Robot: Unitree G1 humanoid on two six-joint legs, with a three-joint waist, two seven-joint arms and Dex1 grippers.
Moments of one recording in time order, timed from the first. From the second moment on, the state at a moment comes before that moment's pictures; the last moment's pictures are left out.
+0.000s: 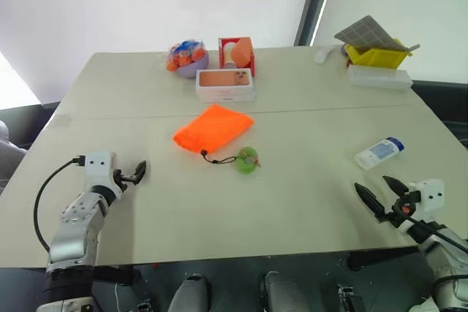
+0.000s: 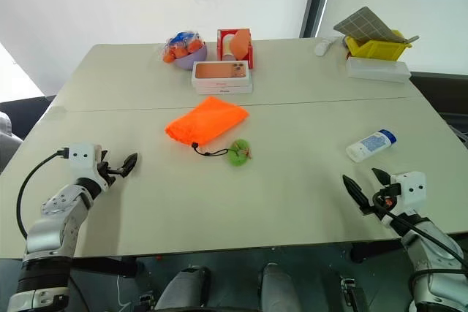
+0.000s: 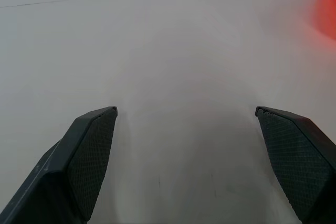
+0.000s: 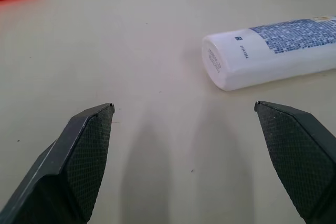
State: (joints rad) left arm -0.12 0.43 0.30 0.06 -0.25 0.34 -0.33; right arm 0.14 -0.53 -0.45 0.10 0.44 0.08 0.71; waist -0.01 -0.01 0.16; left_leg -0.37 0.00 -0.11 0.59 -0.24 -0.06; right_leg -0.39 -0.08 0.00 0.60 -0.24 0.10
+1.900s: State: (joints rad) left arm -0.60 0.45 -0.16 0.55 0.18 -0.18 -0.46; right arm -0.02 -0.39 -0.01 -0.31 0.37 0.31 0.54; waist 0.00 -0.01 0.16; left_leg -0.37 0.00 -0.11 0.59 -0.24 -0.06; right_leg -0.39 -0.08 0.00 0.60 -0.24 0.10
